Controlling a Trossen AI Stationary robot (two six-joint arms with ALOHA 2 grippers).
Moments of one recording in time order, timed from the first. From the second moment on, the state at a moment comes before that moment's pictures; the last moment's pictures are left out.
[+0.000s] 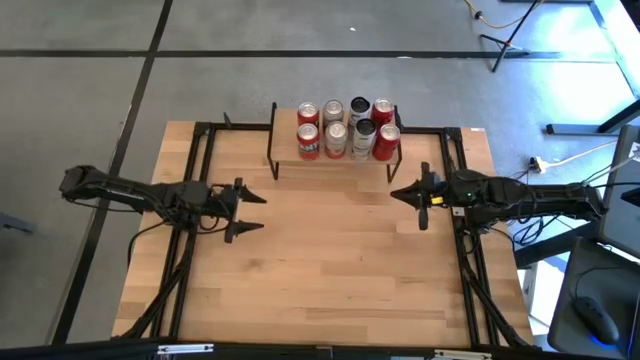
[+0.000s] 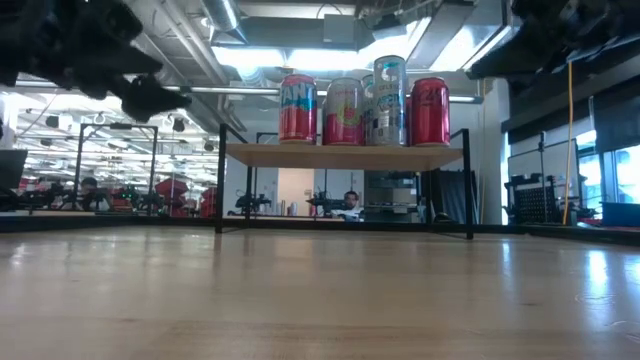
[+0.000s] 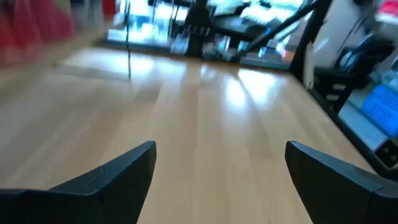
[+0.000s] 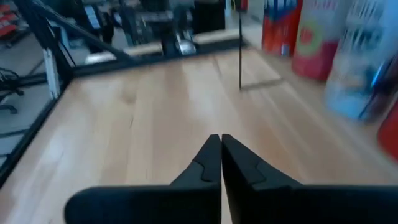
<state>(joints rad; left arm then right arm) -0.09 0.52 0.20 0.10 -0.09 -0.19 -0.01 0.58 0.46 -0.17 0.08 0.15</state>
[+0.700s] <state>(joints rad) -0.09 0.39 0.01 0.39 -0.03 -0.09 -0.01 0.18 0.23 -0.10 -0.03 0.13</state>
